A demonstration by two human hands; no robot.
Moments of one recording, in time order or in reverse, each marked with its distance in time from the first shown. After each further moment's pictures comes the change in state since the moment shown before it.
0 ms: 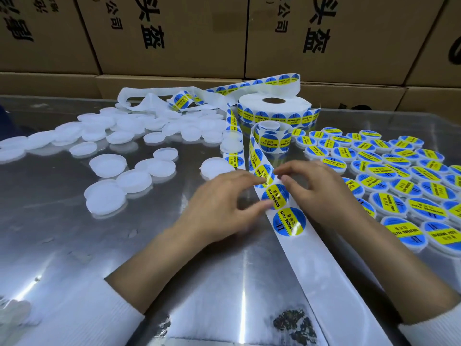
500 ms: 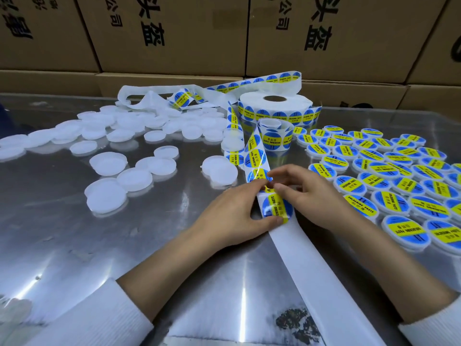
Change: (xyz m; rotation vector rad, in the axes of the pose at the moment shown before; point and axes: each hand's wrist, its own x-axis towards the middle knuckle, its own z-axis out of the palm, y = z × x) left_hand 0.003 0.001 0.022 -0.082 -0.204 -0.112; right_hand 0.000 -0.002 0.013 0.390 -0.190 0.139
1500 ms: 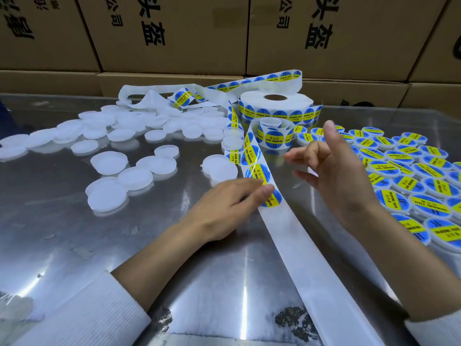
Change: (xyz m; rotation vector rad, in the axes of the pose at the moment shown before) left_hand -0.002 -0.005 -0.016 -0.115 -0.035 0.016; right_hand -0.007 -0.033 -0.019 0.712 0.198 0.089
